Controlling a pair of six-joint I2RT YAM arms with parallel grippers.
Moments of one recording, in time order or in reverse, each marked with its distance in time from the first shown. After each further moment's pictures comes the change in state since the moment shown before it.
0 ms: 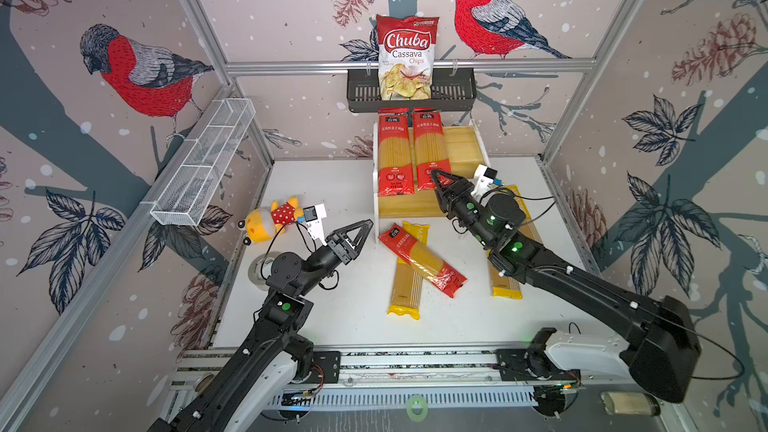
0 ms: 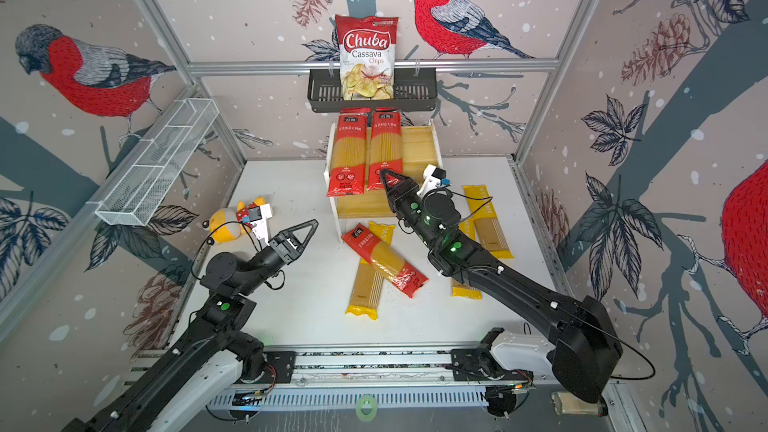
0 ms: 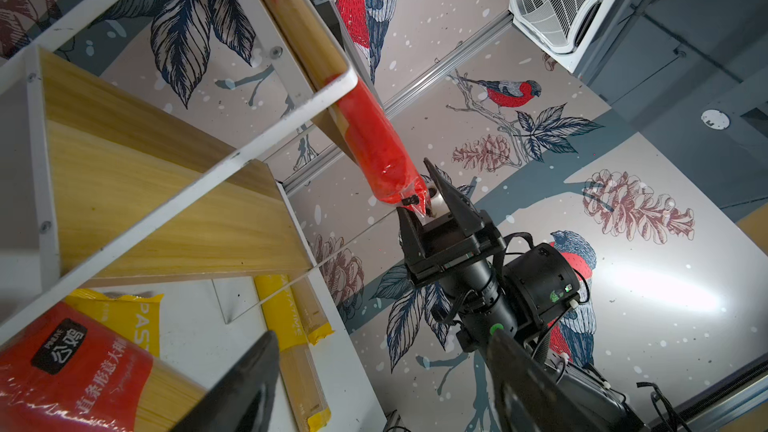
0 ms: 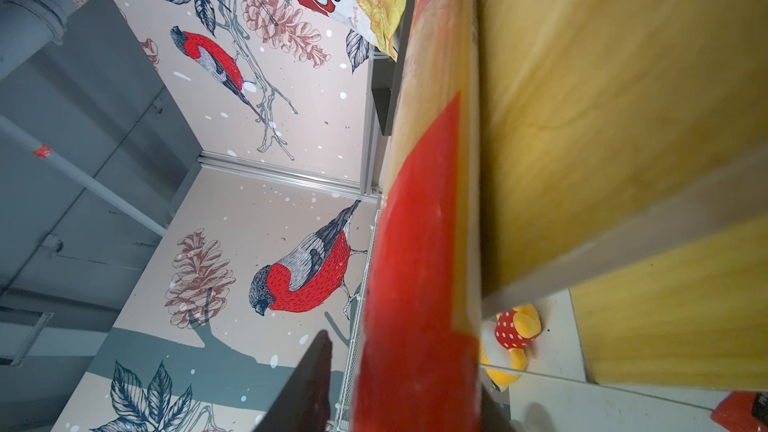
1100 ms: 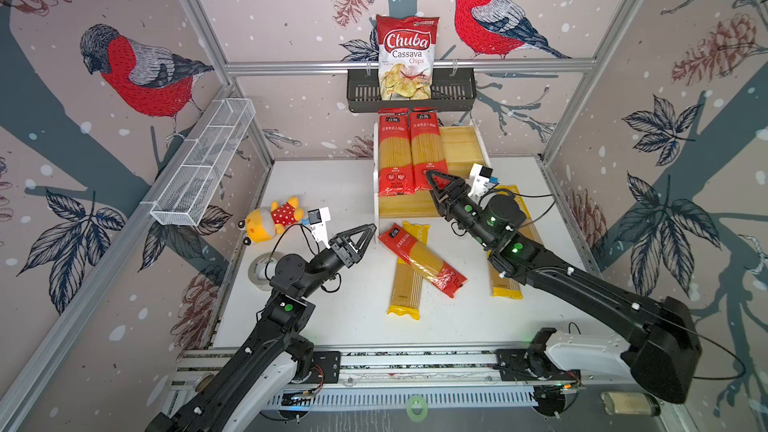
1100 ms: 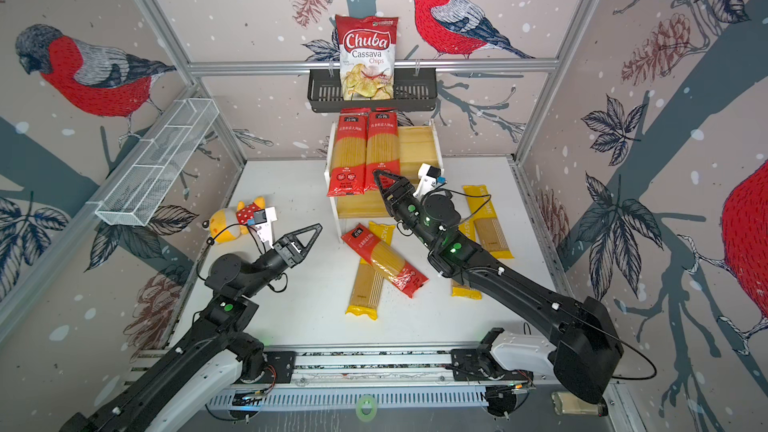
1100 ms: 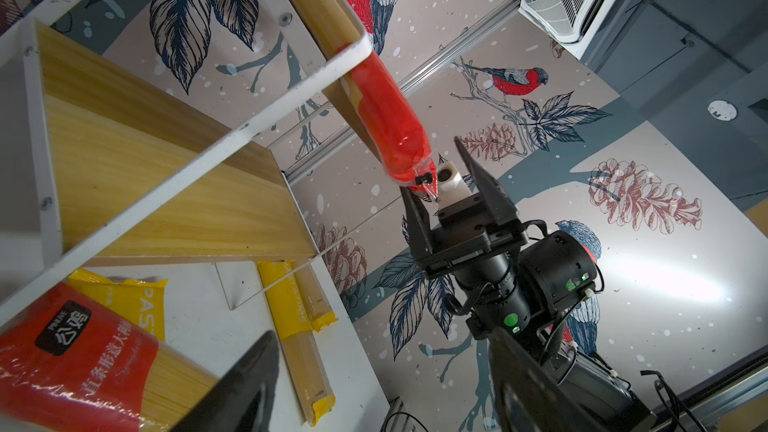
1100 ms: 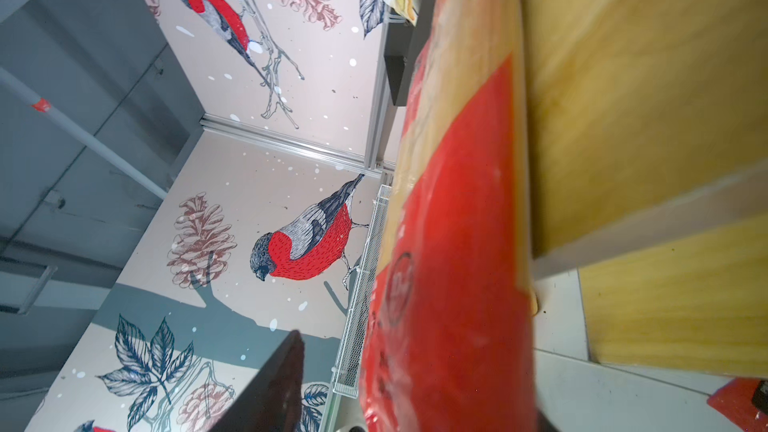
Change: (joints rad) left arm -0.030 -0.008 -0.037 0.006 -0.008 0.018; right arm 0.014 -0.016 -0.005 0.000 -0.072 -0.059
